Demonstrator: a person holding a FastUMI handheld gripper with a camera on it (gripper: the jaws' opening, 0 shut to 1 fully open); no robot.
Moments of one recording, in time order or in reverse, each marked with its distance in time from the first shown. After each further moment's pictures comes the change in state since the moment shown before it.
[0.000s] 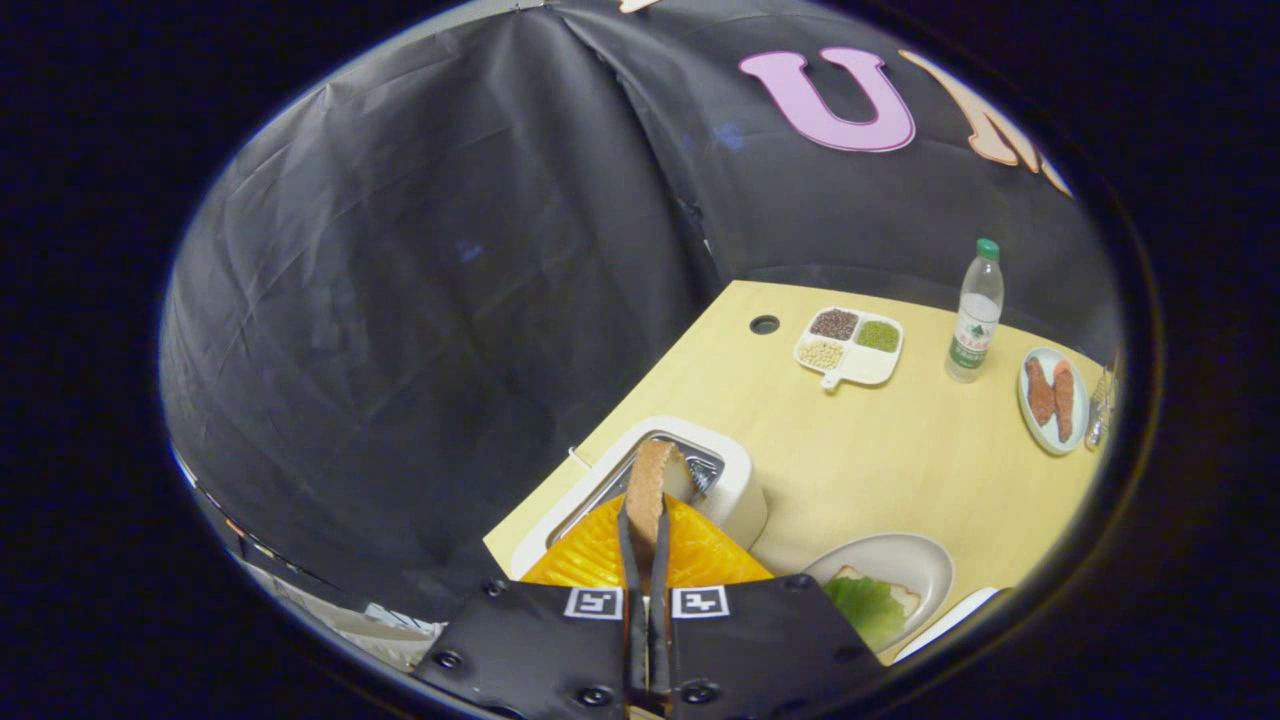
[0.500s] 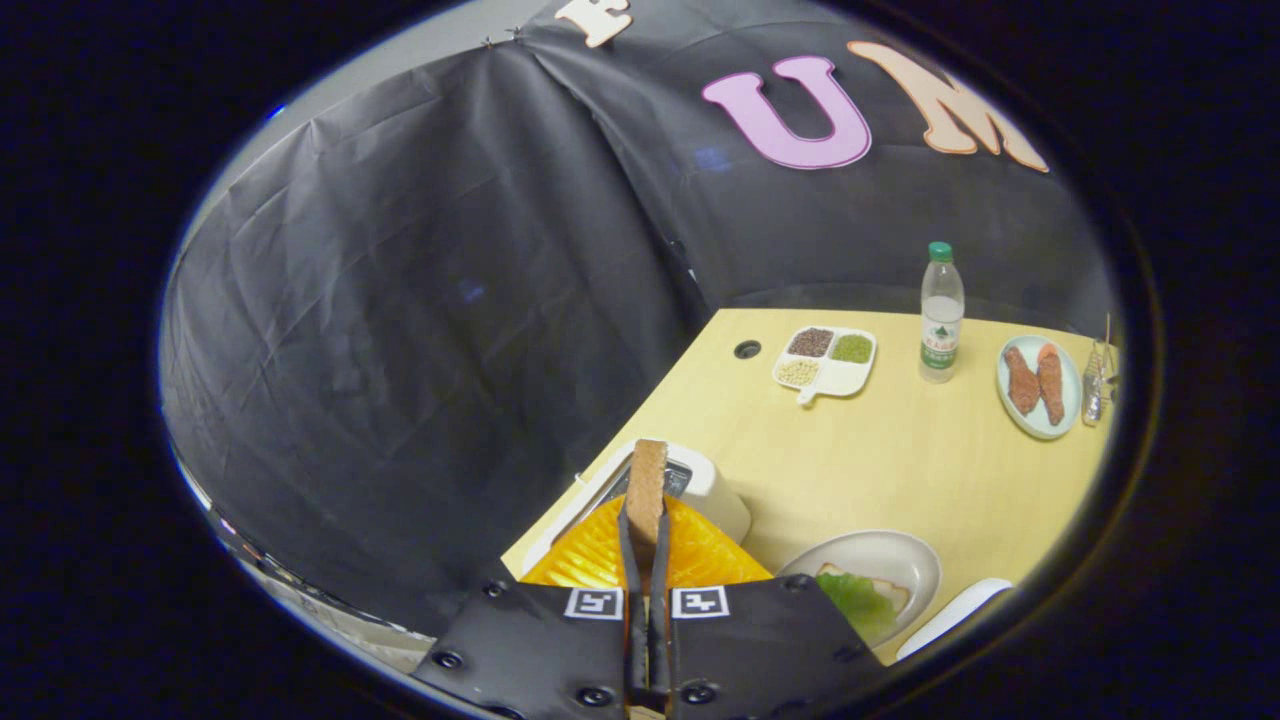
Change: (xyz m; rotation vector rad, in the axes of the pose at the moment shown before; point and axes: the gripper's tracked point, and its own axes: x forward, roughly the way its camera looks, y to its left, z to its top) arm -0.044 -0.027 0.016 0.072 -0.089 0.021
